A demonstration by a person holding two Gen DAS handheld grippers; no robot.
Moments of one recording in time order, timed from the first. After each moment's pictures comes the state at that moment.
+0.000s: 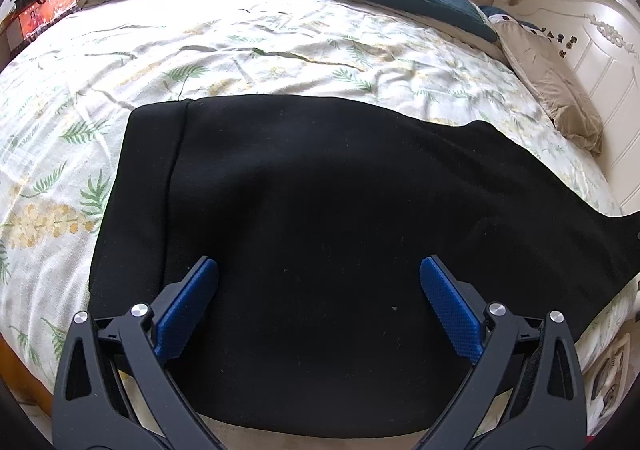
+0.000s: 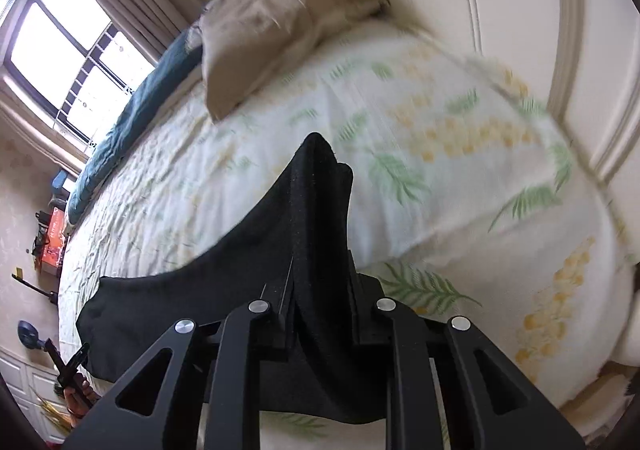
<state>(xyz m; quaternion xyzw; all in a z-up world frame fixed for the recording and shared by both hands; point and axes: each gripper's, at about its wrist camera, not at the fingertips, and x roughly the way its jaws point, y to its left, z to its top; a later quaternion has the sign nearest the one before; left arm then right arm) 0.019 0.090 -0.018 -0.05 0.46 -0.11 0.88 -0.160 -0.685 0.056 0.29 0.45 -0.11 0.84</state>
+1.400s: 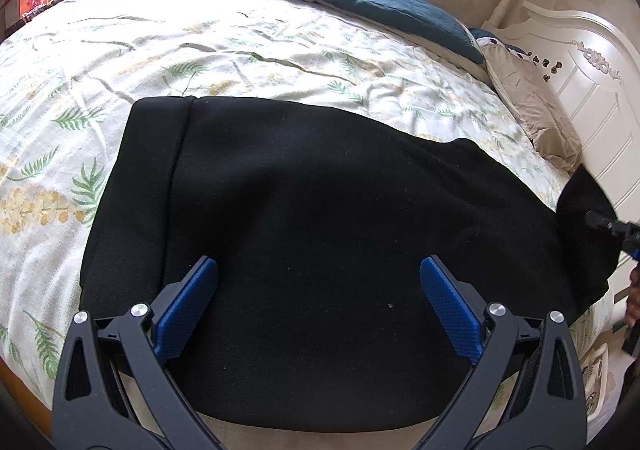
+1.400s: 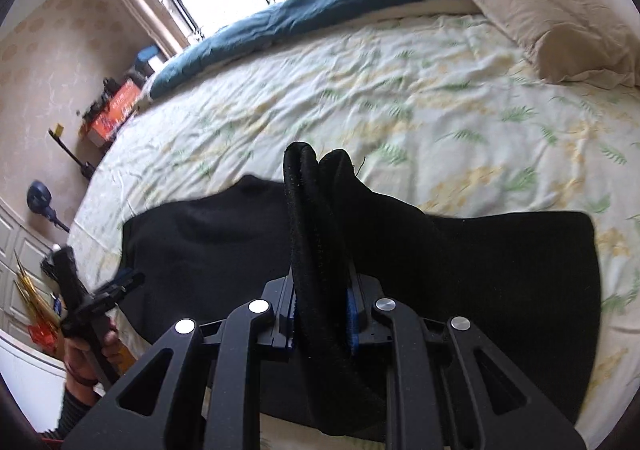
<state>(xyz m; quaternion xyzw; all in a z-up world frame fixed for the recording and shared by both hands) 0.013 0.106 -0.019 -0.10 0.45 -0.14 0.88 -0.032 -0.316 0.043 0.15 0.48 0.07 0.86</state>
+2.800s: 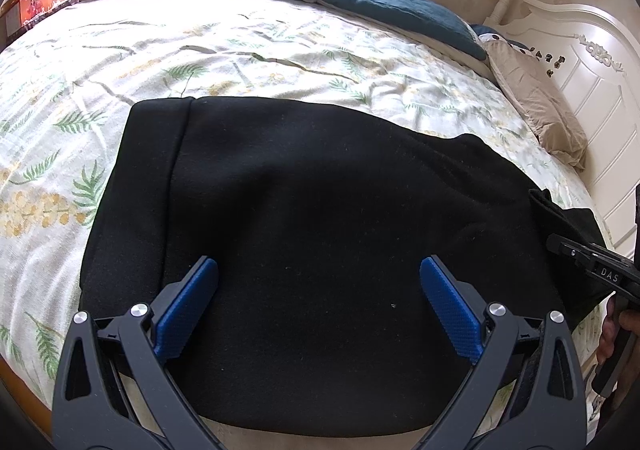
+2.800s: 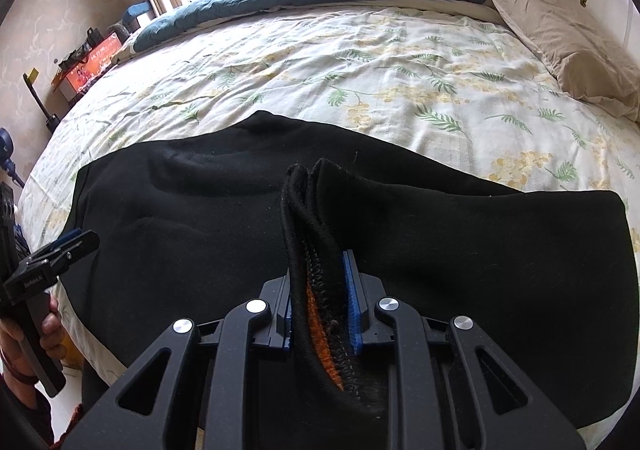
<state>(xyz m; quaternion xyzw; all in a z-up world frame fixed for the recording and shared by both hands) 0.016 0.101 -0.022 -0.08 0.44 -0.13 0.88 -0.028 -0.230 -0.005 0.06 0.49 0.03 0.87</state>
